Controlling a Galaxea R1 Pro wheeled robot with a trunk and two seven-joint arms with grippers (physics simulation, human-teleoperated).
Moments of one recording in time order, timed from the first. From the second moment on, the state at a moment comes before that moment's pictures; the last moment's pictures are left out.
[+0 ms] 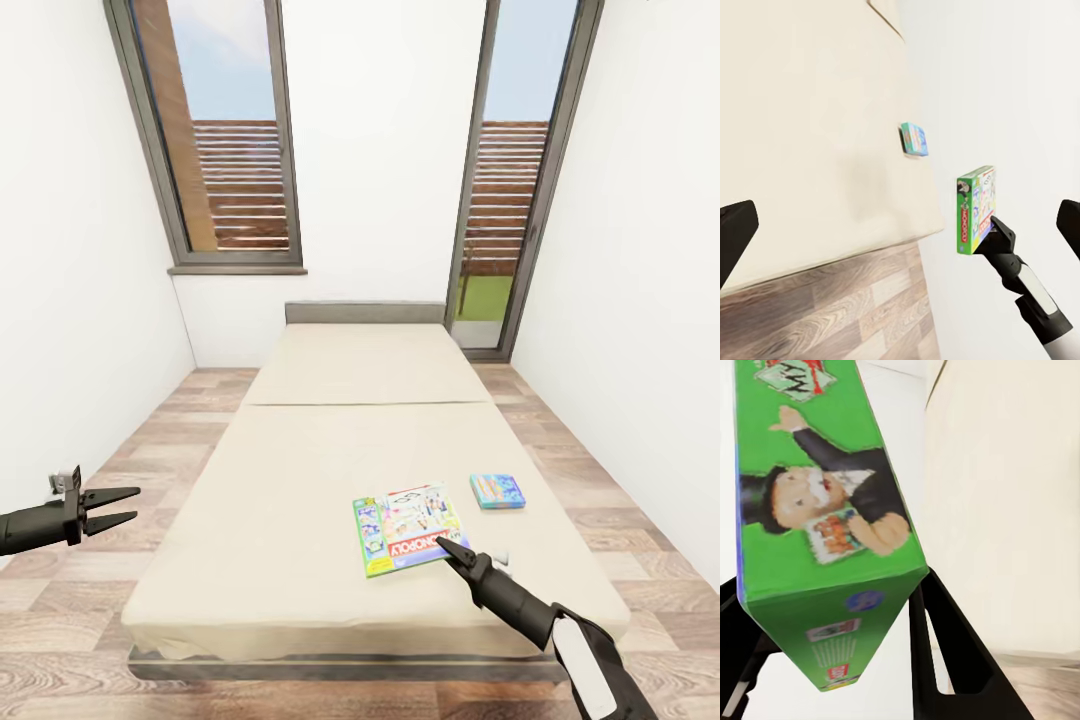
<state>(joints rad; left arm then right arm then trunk) -0.66 0.59 0.36 -0.72 -0.01 1.00 -1.57 -0.32 -0.04 -0.24 -0.96 -0.71 0.74 0.77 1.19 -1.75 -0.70</state>
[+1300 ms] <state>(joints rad) -0.66 0.59 0.35 -0.72 -0.01 1.00 -1.57 -0.32 -0.04 -0.25 -0.95 -0.71 0.74 0.76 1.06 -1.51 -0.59</state>
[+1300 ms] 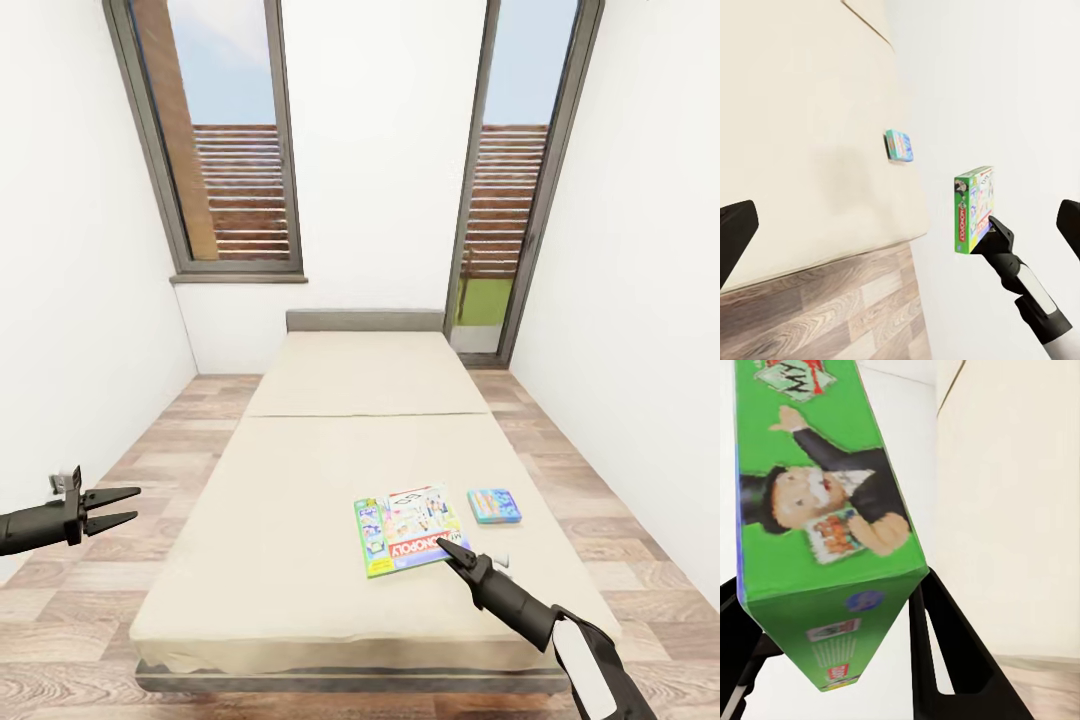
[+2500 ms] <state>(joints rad) -0.66 0.57 0.35 -0.72 -0.02 1.00 -1.57 -0.32 -0.03 -0.24 -1.27 -0.72 1.02 0.60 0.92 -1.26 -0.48</state>
